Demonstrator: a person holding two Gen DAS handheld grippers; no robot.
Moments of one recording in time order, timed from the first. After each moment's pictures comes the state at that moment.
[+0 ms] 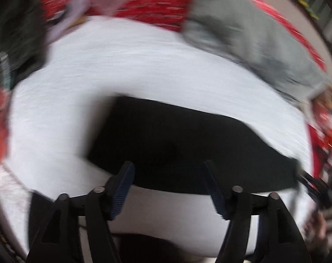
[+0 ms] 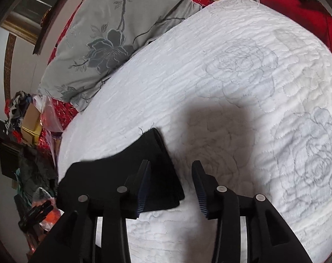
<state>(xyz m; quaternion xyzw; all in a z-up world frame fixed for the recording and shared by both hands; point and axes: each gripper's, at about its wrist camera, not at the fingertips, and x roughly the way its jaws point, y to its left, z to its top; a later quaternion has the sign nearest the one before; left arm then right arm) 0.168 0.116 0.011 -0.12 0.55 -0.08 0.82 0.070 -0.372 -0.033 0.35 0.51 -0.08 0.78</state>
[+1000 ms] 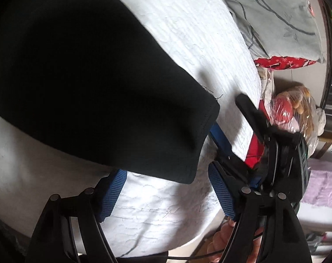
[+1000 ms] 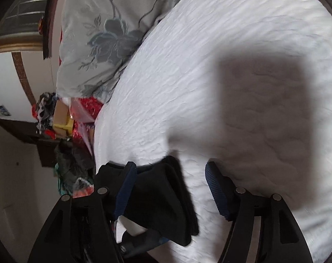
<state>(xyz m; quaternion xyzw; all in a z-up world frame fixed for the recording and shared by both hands) 0.150 -0.202 -0.125 -0.36 0.67 -0.15 0.64 0.142 -0.411 -0.080 0.46 0.55 0.06 0.70</state>
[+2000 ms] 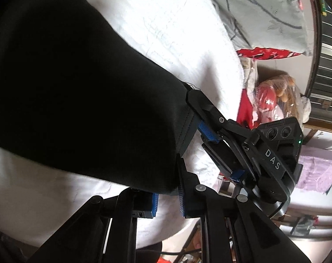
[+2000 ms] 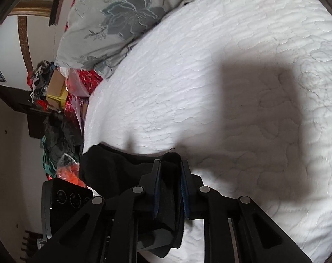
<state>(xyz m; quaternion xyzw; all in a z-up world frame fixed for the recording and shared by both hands) 0.152 -0.180 -0.112 -0.37 0.67 -0.22 0.61 0.157 -0.379 -0.070 0.37 0.58 0.09 0.72</state>
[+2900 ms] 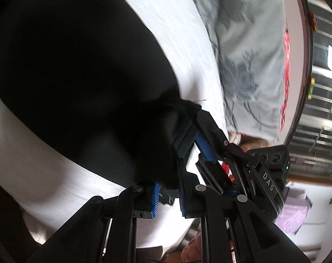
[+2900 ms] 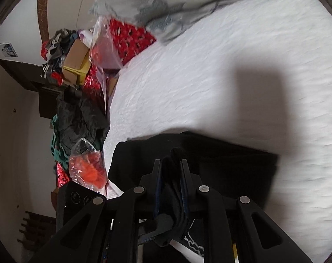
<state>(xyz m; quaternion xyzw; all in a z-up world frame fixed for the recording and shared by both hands) 0.141 0.096 -0.089 -0.51 0.58 -0.13 0.63 0.239 -0.144 -0.056 0.36 0.59 0.17 0.70</state>
